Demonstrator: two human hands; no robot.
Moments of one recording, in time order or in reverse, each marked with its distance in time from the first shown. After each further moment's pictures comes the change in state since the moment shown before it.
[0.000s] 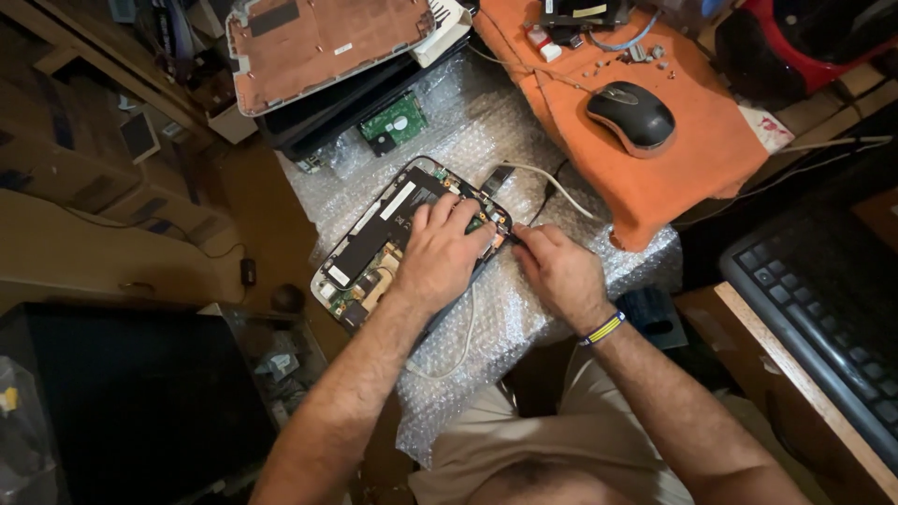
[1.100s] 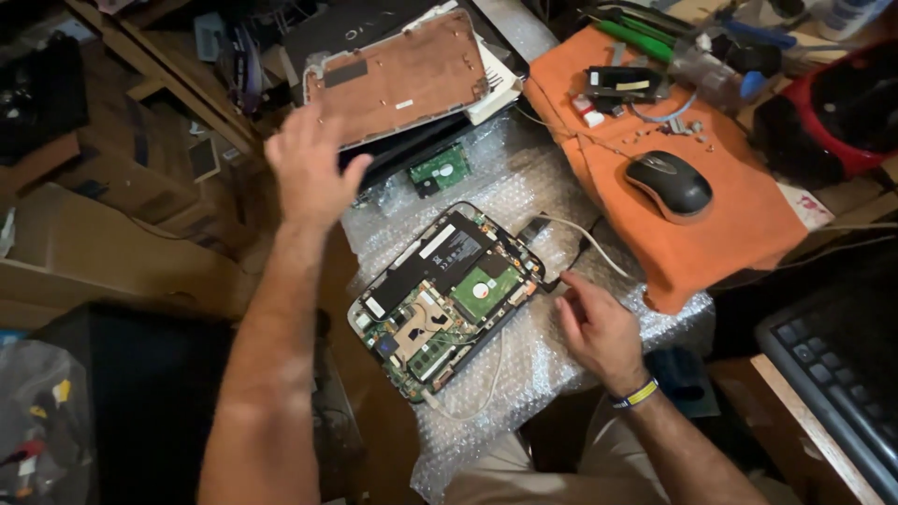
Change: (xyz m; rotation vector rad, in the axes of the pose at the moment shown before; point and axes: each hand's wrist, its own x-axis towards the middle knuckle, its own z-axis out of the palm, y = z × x) left_hand 0.018 -0.202 -0.112 0.316 0.419 -0.389; right_hand -0.004 0.012 0.004 0.323 0.205 -0.002
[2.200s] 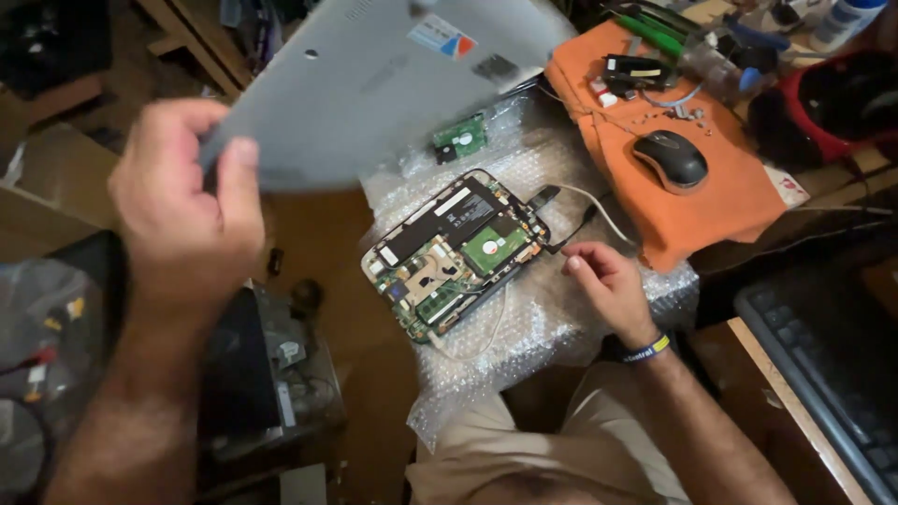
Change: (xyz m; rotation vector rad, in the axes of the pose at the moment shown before) left_hand -0.080 0.073 -0.284 -0.143 0.216 0.118; right_hand 0.011 -0.036 -0.047 0.610 -0.266 0.207
